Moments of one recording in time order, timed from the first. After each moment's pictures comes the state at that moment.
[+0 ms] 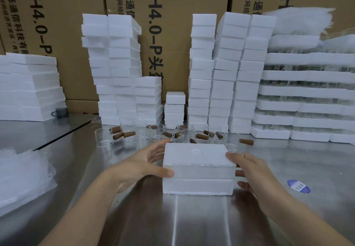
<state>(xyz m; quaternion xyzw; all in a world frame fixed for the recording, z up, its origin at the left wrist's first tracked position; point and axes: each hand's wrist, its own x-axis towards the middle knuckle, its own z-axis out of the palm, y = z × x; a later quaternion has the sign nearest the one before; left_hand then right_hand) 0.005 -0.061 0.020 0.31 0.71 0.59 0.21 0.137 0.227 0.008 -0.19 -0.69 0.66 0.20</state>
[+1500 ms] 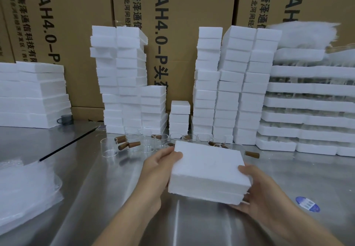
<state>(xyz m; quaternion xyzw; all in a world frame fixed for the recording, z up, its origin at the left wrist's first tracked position) 0.051 -0.019 0.037 0.08 0.61 0.78 0.08 0.149 0.224 0.017 -0.10 -0.57 0.81 0.07</state>
